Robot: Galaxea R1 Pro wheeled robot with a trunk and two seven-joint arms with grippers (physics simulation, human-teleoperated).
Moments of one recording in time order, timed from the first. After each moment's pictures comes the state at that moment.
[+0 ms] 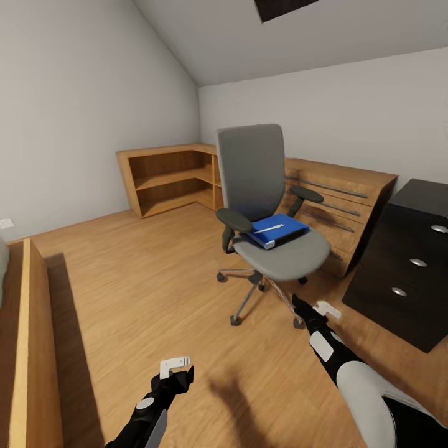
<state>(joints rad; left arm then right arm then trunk) -0.33 -0.15 -0.02 -0.76 0.10 0.10 0.07 -0.83 -0.02 -0.35 -0.26 -0.32 -0.25 0.13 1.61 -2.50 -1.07</state>
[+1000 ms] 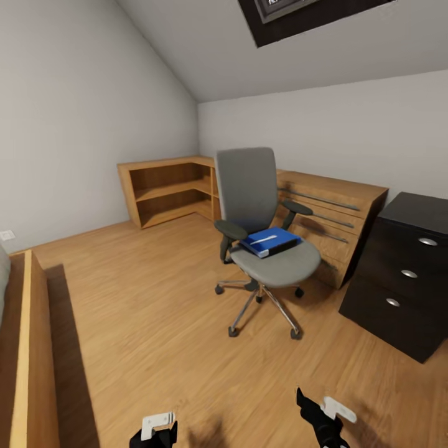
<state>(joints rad) -0.33 -0.09 0.00 -0.28 0.11 -0.28 0.06 -0.53 -0.02 -0.35 0.02 -0.23 -0.53 0.12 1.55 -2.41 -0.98</state>
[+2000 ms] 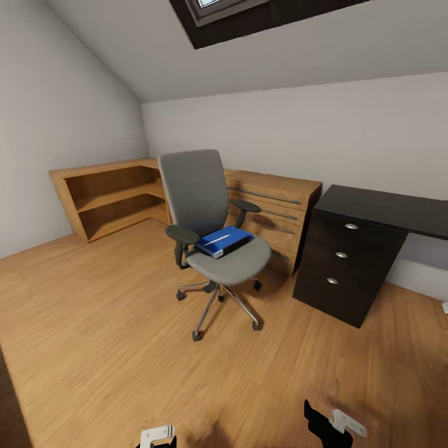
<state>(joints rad) -0.33 -0.09 0.00 -0.20 0.11 -0.29 0.05 -0.49 -0.04 -0.35 0.02 -0.24 -0.53 0.12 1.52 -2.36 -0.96</state>
